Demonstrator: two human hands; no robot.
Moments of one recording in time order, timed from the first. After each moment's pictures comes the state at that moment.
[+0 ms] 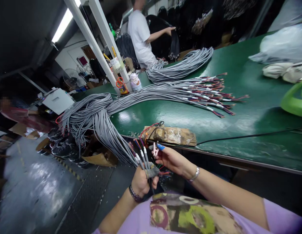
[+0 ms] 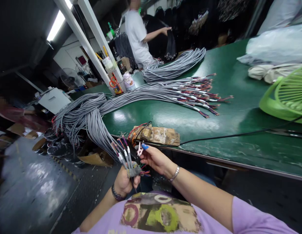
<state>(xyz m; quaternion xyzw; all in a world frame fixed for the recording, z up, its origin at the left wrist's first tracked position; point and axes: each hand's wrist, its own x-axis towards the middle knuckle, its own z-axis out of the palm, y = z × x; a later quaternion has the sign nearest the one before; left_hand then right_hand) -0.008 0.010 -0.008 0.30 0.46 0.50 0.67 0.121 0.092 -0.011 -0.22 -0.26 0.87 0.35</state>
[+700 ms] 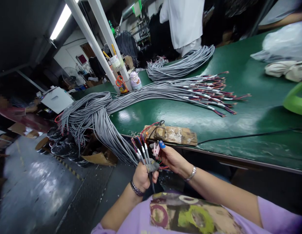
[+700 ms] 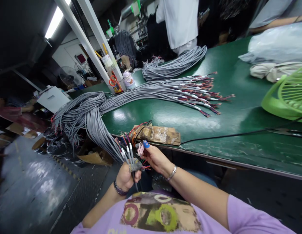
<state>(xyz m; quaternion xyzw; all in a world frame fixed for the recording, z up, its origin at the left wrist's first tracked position) -0.008 0.024 -0.010 0.28 0.49 0.49 0.67 0.108 0.095 -0.022 -0.24 -0.26 0.83 0.42</state>
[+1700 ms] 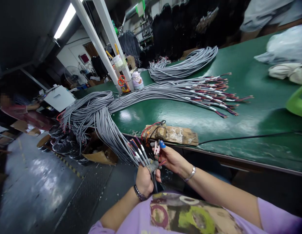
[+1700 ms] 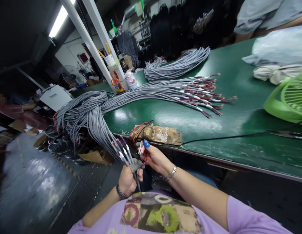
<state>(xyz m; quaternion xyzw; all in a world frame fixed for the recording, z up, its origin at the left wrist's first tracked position) 0.012 0.014 -0.003 0.23 0.54 0.56 0.59 0.106 0.092 -0.014 -0.24 -0.18 0.86 0.40</state>
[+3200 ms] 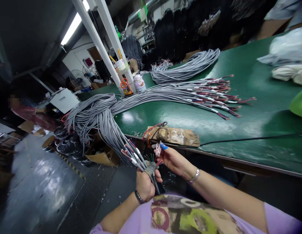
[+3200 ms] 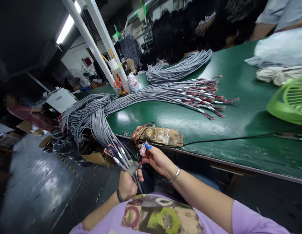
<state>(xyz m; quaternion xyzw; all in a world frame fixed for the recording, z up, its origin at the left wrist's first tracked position) 0.013 -0.002 0.002 0.20 0.53 0.64 0.52 0.113 0.092 -0.022 -0.19 -0.24 0.87 0.39</state>
